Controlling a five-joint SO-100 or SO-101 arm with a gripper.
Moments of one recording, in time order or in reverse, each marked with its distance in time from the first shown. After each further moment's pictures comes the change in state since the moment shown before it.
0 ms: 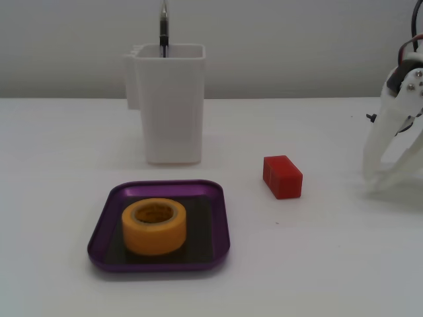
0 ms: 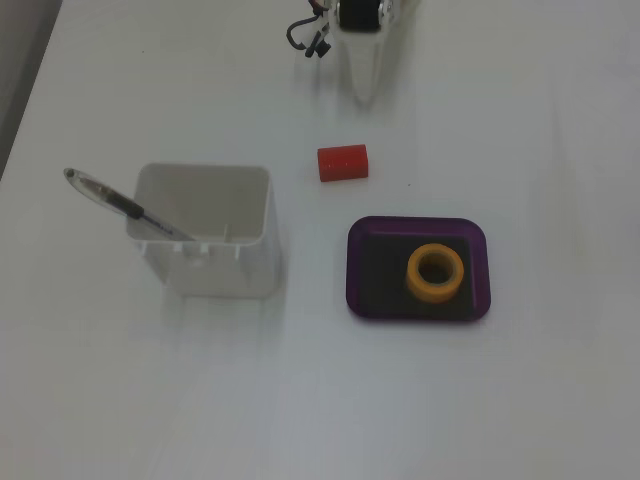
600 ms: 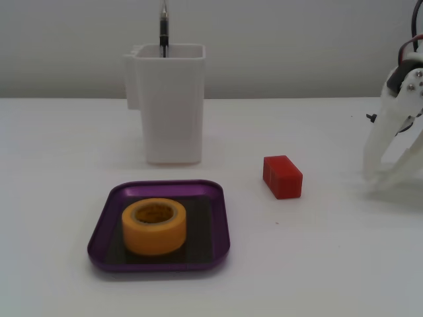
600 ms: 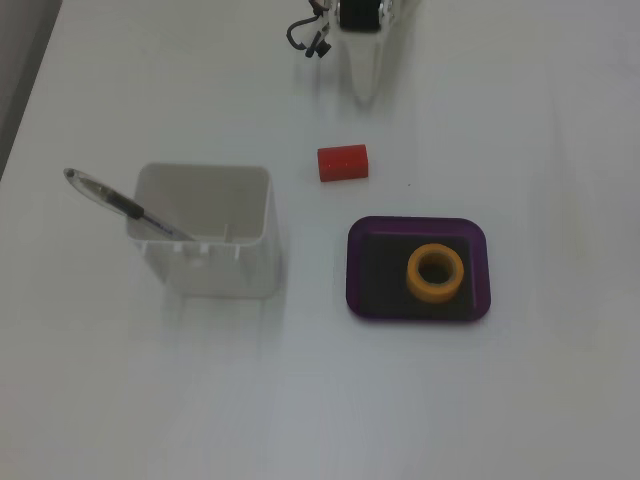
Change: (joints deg) arm -0.4 0.0 0.0 0.0 0.0
